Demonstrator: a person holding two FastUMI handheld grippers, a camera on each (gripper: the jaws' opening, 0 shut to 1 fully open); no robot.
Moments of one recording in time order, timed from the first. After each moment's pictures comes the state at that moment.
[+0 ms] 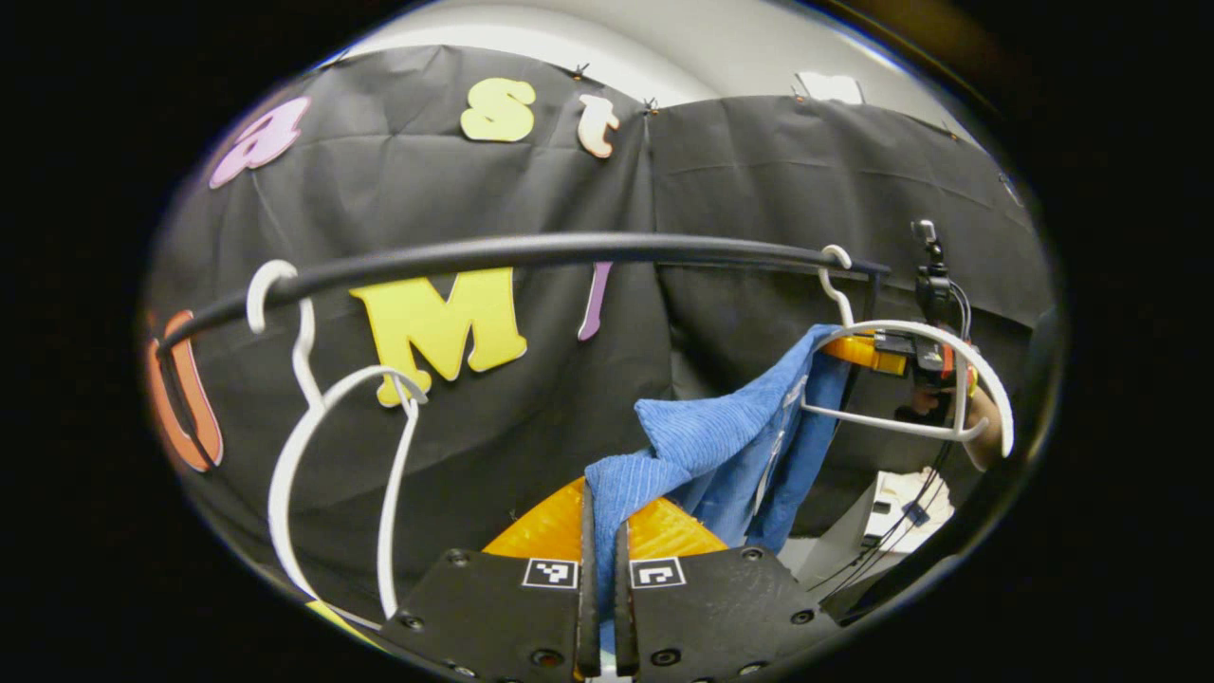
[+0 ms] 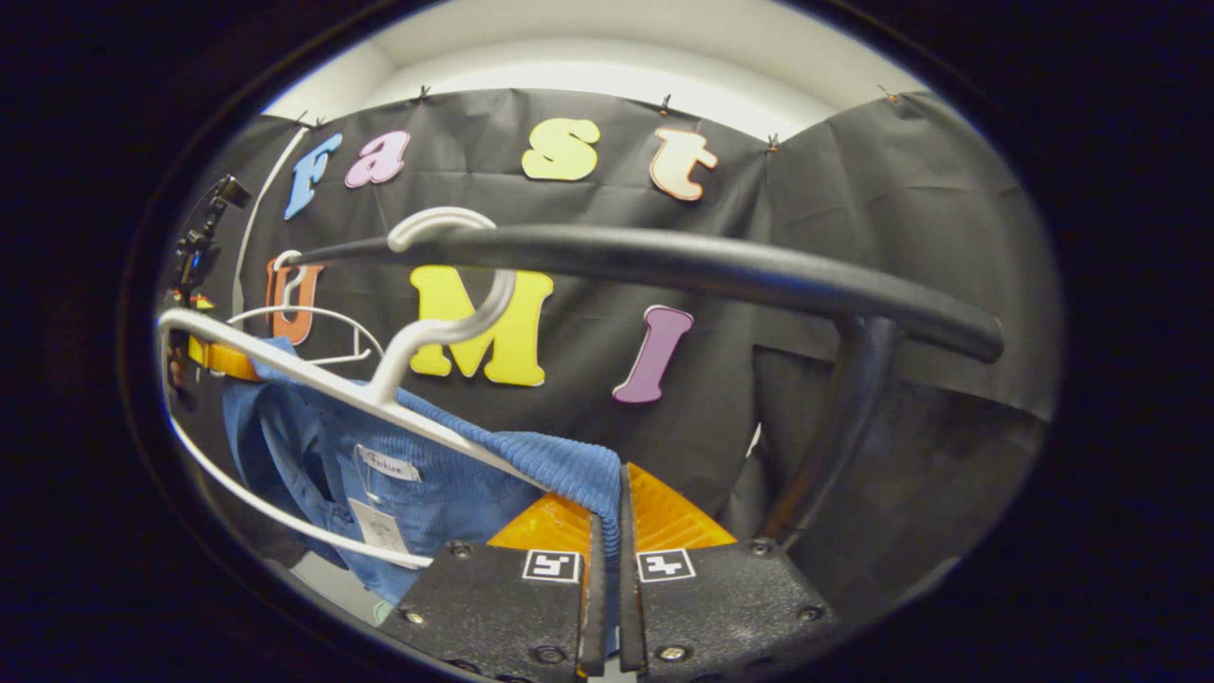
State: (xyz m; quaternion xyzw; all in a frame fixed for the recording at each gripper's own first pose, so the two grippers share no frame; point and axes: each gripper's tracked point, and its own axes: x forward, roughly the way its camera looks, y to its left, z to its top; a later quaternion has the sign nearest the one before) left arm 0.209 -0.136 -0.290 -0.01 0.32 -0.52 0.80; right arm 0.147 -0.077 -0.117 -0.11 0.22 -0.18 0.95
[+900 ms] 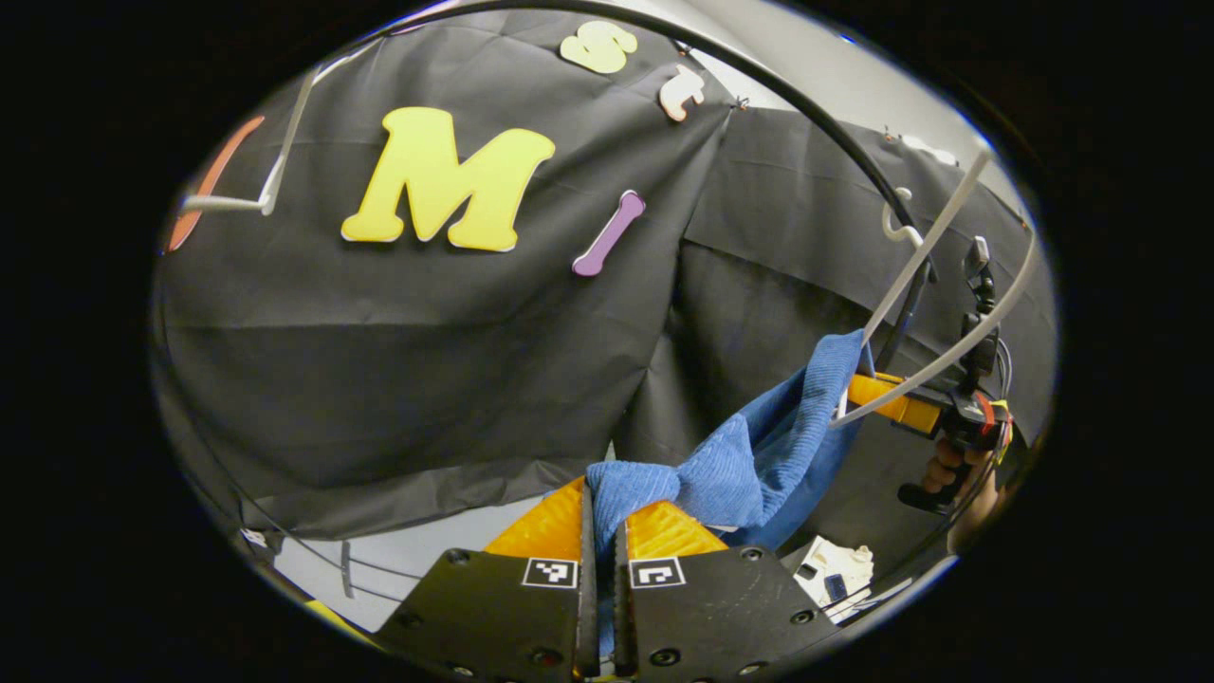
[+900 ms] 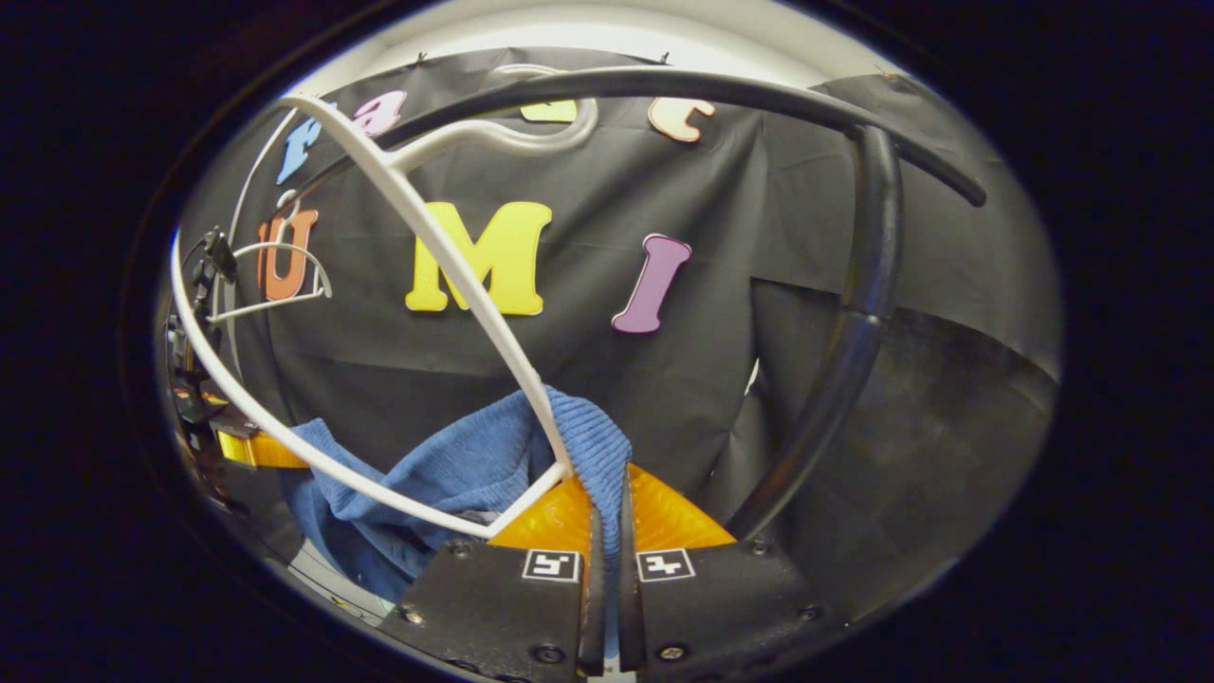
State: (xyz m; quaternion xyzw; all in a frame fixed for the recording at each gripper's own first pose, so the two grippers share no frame) left arm 0.104 -0.216 -0.386 -0.15 0.41 -0.47 0.77; right arm 0.097 -0.060 -0.188 -0.08 0.31 -0.20 0.93
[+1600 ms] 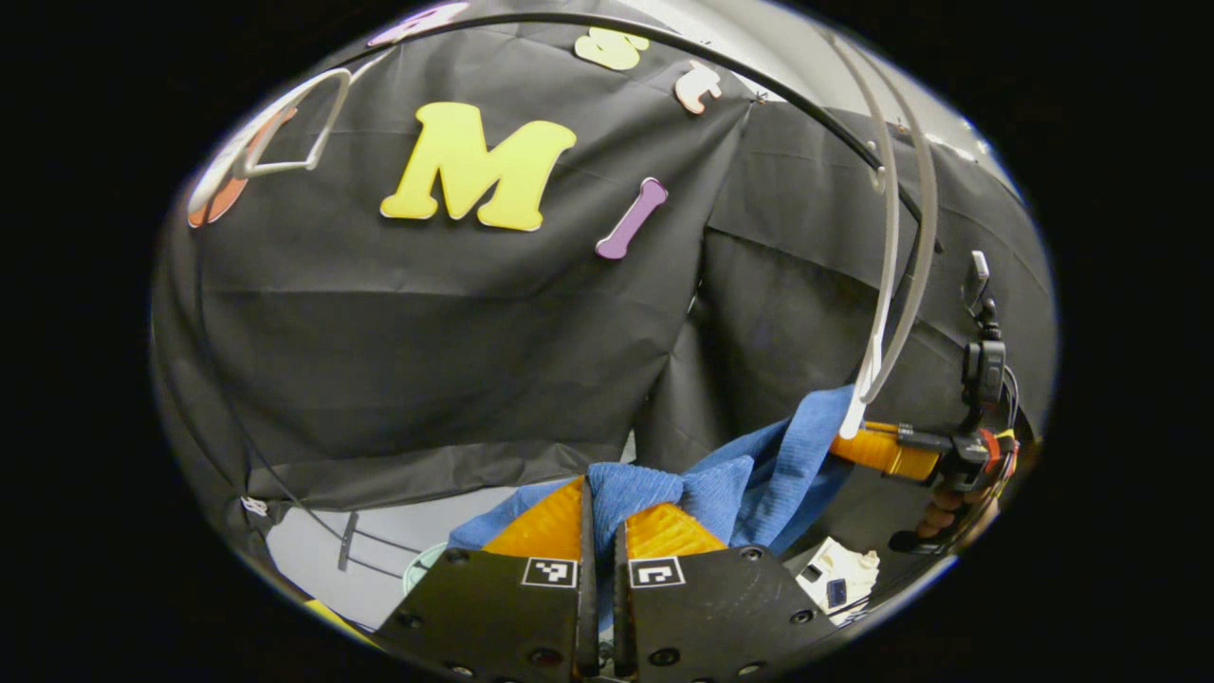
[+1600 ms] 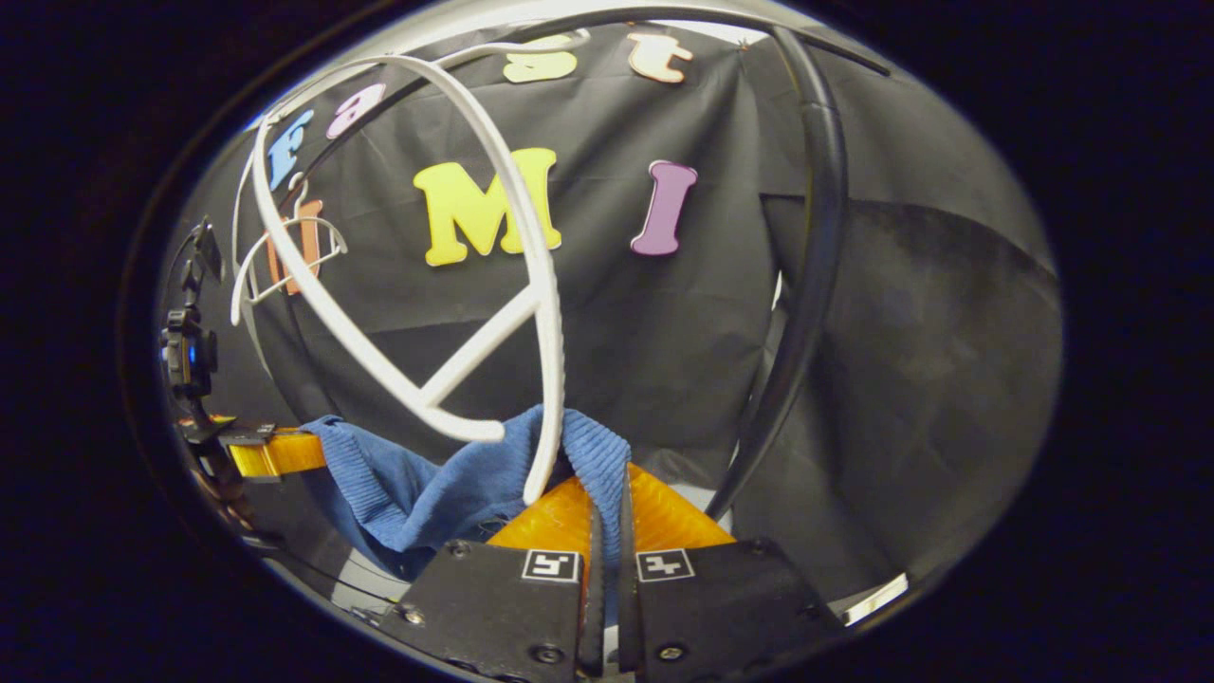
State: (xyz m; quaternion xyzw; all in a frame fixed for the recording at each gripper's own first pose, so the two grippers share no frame) left arm 0.047 -0.193 -0.386 -0.14 0.42 -0.41 0.80; right arm 0.027 -0.017 -0.264 0.03 0.38 -0.18 0.90
